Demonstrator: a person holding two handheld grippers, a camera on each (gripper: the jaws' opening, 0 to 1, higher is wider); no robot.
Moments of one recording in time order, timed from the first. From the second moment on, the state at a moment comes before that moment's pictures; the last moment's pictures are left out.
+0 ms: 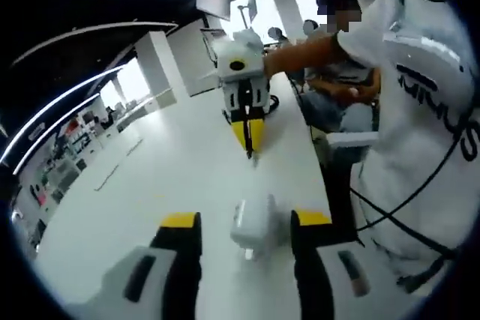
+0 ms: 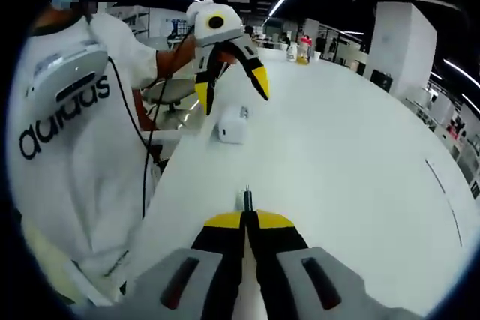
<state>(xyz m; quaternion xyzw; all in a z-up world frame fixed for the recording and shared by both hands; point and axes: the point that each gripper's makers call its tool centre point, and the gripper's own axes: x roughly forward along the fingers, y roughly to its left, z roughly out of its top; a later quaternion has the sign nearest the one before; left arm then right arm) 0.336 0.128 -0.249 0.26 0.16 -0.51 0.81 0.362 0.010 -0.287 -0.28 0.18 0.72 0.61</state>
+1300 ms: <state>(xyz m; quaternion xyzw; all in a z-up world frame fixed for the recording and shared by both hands) 0.331 0.112 -0.278 0.28 0.34 -0.57 0.70 0.320 0.071 -0.284 -0.31 0.22 0.71 0.59</state>
